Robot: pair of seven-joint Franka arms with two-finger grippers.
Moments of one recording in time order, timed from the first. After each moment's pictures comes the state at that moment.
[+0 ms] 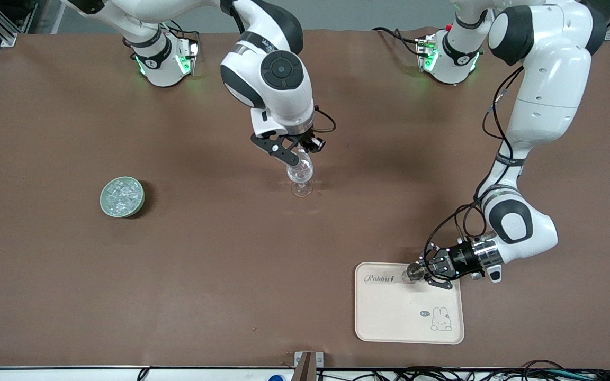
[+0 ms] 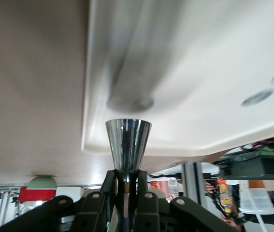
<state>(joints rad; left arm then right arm) -0.04 0.92 -0.05 -1.43 -1.38 2.19 -0.88 0.34 0.55 0.61 -1.45 -0.19 1.88 1.52</state>
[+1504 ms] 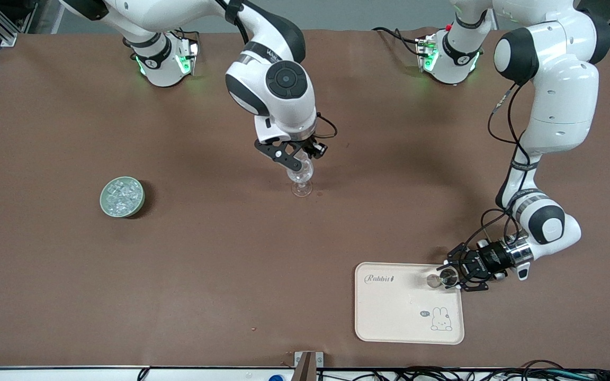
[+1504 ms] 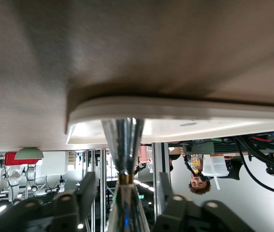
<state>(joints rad) 0.00 1.00 0.13 -1.41 -1.63 1.92 -0.73 0.35 0.58 0.61 -1.44 -0.21 1.90 1.52</state>
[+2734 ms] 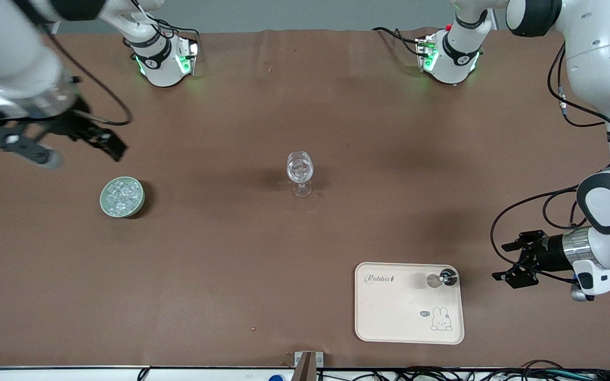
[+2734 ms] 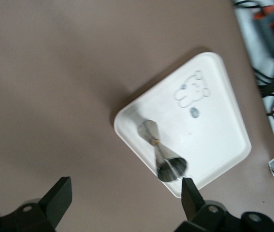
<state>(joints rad) -0.06 0.70 0.15 -1.23 -0.55 1.90 -0.63 0.06 0.11 0.17 -1.39 -0.15 1.44 0.62</state>
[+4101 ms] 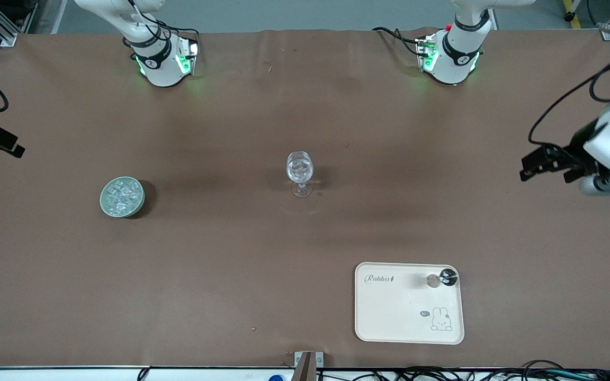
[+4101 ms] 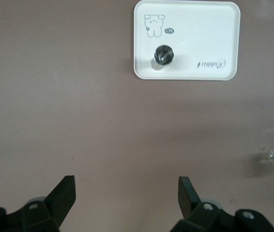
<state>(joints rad) -0.08 0.08 -0.04 -1.55 -0.04 1.69 -0.05 -0.04 0.05 -0.05 -1.45 0.00 1.52 0.14</state>
